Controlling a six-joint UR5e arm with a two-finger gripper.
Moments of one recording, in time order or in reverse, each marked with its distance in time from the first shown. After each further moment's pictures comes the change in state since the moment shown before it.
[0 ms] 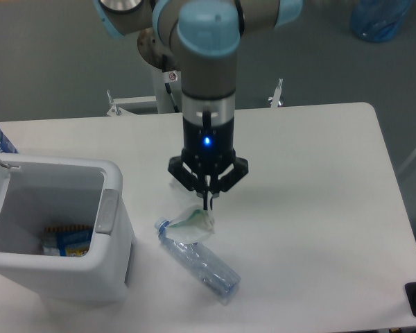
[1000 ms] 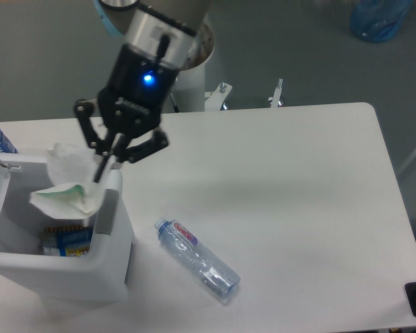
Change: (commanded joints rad) arm -0.103 0.015 -0.017 0.008 -0.352 -0.118
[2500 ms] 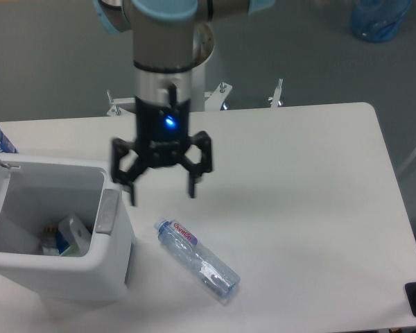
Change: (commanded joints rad) arm 0.014 -0.129 0.015 0.029 0.620 -0.255
